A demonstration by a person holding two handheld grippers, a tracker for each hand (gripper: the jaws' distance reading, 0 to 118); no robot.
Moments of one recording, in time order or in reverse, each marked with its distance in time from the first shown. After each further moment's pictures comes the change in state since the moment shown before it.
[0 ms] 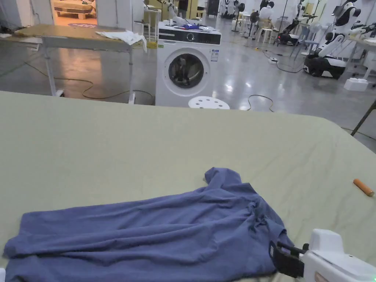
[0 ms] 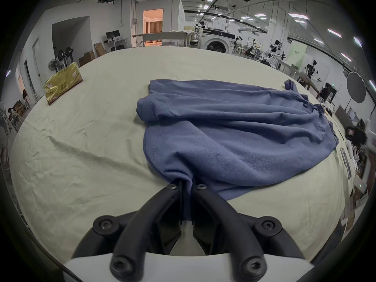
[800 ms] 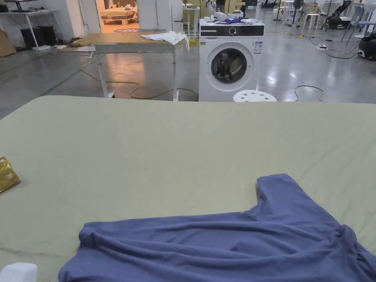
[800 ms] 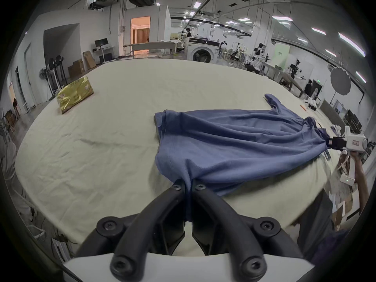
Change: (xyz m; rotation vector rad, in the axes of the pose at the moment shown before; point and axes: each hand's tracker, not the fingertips) left arm -0.050 -0.028 0.120 0.035 -0.105 -0.068; right arm 0.011 -0.071 0.124 -0.063 -0.127 -0.033
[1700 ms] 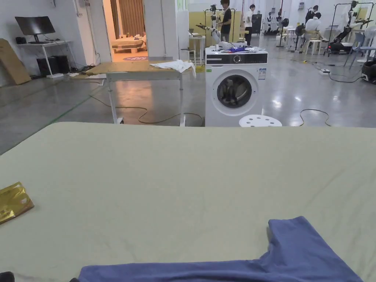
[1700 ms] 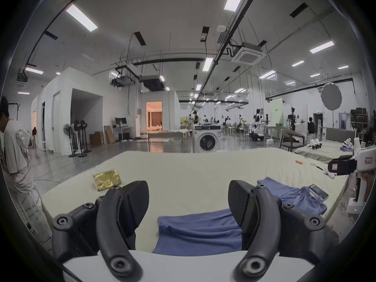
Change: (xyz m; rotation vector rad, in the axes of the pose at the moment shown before) left arm 0.104 -0.043 0.145 0.735 0.134 -0.092; right arm -0.068 -0.016 0.140 0.535 0.325 0.087
